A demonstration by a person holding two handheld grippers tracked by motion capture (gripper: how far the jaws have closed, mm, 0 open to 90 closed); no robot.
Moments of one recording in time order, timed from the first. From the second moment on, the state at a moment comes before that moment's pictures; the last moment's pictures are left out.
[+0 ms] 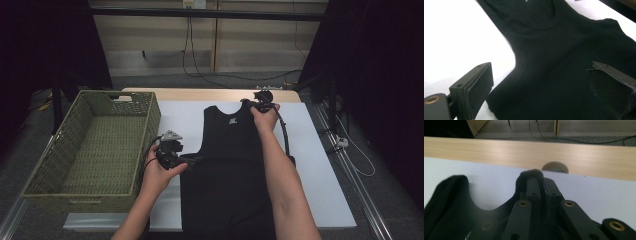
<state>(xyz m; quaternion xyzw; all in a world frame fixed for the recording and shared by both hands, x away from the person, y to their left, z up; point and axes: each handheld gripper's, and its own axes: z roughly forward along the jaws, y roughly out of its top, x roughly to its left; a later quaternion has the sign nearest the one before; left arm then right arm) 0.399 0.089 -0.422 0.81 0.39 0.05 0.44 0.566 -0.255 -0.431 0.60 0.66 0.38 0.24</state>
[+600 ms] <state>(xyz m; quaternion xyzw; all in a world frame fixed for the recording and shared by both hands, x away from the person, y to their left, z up) 0.399 0.088 -0.421 0.81 0.38 0.06 0.44 0.542 -0.254 -0.415 0.57 0.67 0.40 0.23</state>
